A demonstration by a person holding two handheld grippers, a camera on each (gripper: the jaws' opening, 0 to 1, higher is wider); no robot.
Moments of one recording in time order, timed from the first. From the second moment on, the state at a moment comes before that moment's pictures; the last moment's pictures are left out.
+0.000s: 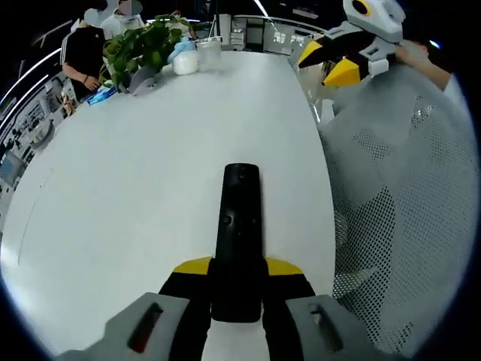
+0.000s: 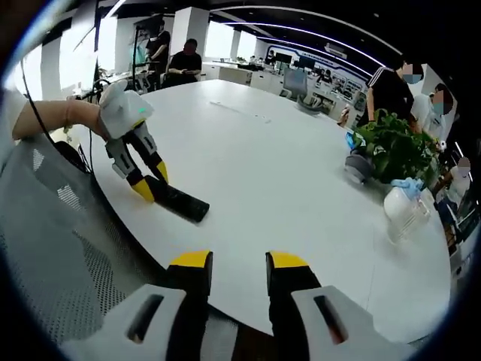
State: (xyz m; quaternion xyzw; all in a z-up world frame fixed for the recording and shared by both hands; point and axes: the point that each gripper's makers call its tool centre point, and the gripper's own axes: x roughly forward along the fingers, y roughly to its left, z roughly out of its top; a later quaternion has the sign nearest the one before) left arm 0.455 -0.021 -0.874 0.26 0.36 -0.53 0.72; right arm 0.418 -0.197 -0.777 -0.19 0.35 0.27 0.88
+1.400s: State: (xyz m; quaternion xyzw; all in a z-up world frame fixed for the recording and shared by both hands) left arm 0.450 -0.022 -0.874 0.27 0.35 -0.55 0.71; right arm 0.452 -0.126 -0.842 -0.25 0.45 0.36 0.78
